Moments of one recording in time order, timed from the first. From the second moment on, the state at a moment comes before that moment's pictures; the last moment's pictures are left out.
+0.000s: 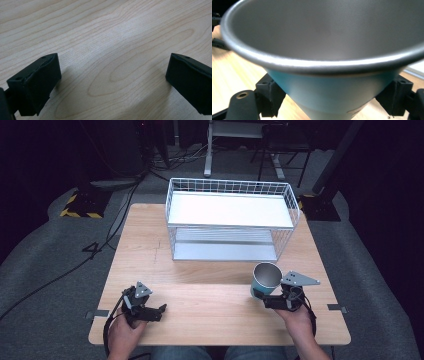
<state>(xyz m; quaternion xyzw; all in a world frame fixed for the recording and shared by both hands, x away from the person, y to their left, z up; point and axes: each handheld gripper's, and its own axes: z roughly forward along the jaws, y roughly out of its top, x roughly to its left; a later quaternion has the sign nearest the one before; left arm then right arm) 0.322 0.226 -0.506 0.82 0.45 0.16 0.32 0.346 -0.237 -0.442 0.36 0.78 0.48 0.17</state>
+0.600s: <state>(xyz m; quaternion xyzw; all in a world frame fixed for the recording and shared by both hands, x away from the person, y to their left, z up) 0.321 0.227 -0.506 0.82 0.45 0.16 0.32 0.401 -0.202 -0.423 0.36 0.79 0.47 0.17</state>
